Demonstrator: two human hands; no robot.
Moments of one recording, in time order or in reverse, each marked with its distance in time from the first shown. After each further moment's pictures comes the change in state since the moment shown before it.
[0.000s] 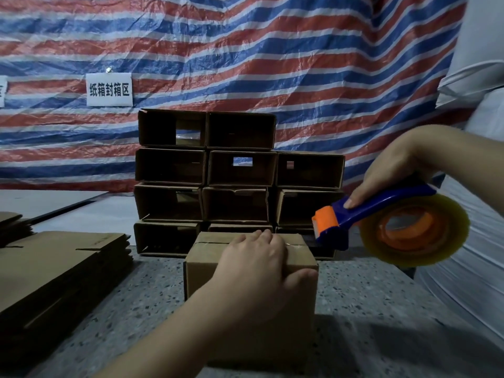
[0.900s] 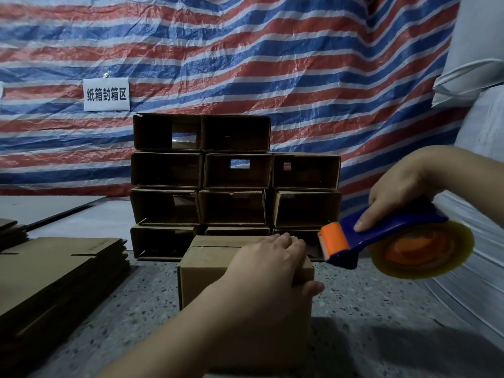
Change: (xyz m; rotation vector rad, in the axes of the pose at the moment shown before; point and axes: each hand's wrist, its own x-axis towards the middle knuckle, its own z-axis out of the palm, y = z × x) left_hand 0.011 0.014 0.001 -0.049 0.051 0.185; right_hand 0.009 0.018 0.021 -0.080 -0.037 0.023
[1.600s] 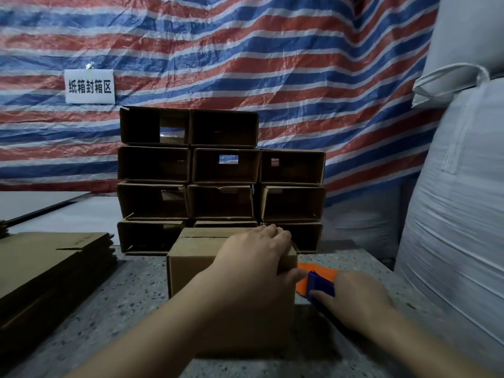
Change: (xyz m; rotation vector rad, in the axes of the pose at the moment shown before) left_hand -0.002 0.004 0.000 0.014 0.016 -0.027; right_hand 0.098 -0.015 0.202 -0.040 0.791 0.014
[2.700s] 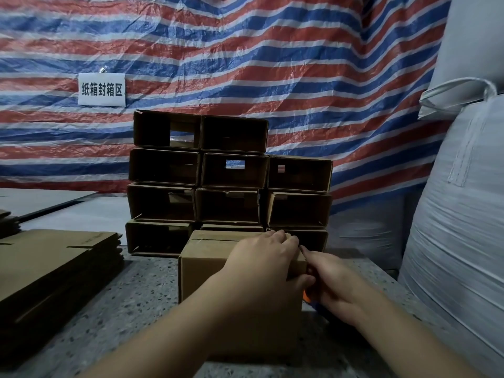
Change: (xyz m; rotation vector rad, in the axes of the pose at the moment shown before) left_hand -0.001 0.000 0.001 0.008 0.051 0.037; right_hand -0.001 -0.052 -0.042 1.680 -0.341 0.171
